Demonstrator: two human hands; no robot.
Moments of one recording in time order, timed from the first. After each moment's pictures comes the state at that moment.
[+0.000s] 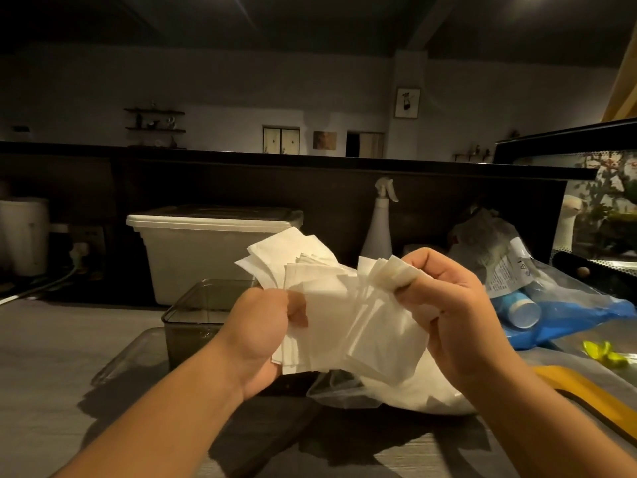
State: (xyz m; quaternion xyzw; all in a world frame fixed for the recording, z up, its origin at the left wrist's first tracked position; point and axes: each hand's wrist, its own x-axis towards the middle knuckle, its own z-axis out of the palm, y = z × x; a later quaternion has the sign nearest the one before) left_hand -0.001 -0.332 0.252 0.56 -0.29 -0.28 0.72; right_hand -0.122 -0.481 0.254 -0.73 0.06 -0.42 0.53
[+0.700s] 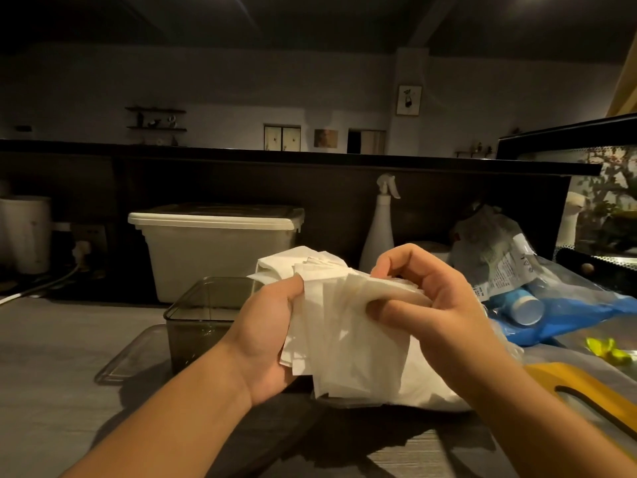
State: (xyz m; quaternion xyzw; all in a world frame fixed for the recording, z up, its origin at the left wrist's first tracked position) left_hand 0.005 -0.340 0.241 0.48 -0.29 -0.36 0.75; right_hand -0.125 -0.467 0.252 -0.77 -0.03 -0.38 0.51
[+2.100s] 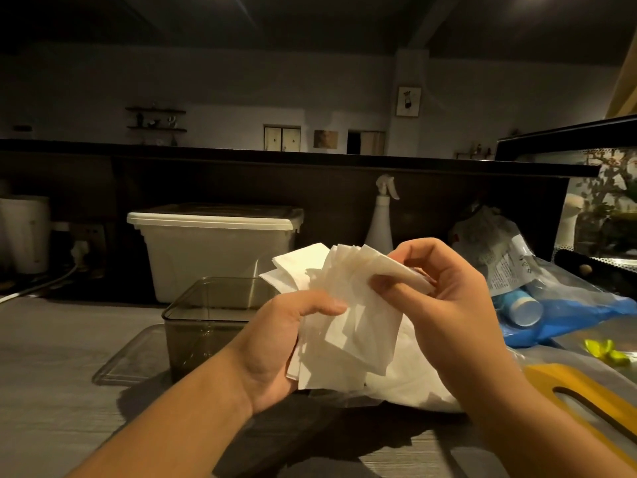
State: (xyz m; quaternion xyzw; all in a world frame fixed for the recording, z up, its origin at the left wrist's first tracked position) left_hand 0.000 -0.337 0.239 0.49 -0.39 -0.40 0.67; right_hand -0.122 -0.465 0.250 -0.72 0.03 -0.50 0.48
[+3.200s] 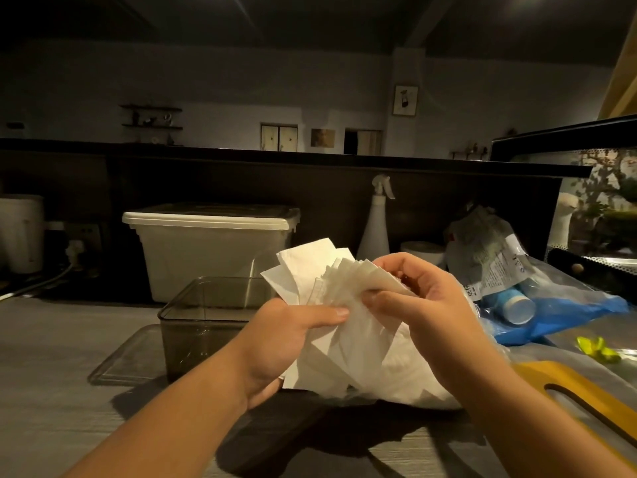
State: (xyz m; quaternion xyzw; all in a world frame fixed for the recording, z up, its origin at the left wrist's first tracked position) left_hand -0.009 -0.337 0.242 0.56 -0.39 -0.30 0.66; right_hand -0.117 -0.479 0.246 -0.76 0.05 -0.40 0.52
